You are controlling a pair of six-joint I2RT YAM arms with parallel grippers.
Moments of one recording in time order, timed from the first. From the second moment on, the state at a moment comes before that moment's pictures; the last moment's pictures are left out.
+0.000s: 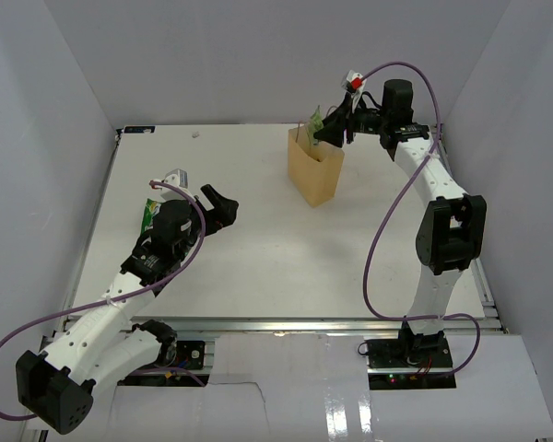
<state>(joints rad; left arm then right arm) -0.52 0.88 0.74 -0.17 -0.23 -0.70 0.17 1.94 1.77 -0.11 -1.06 -0.23</state>
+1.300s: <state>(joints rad) 0.01 1.26 0.84 -0.43 -0.08 -1.08 0.01 1.42 1.23 -0.47 -1.00 -0.52</state>
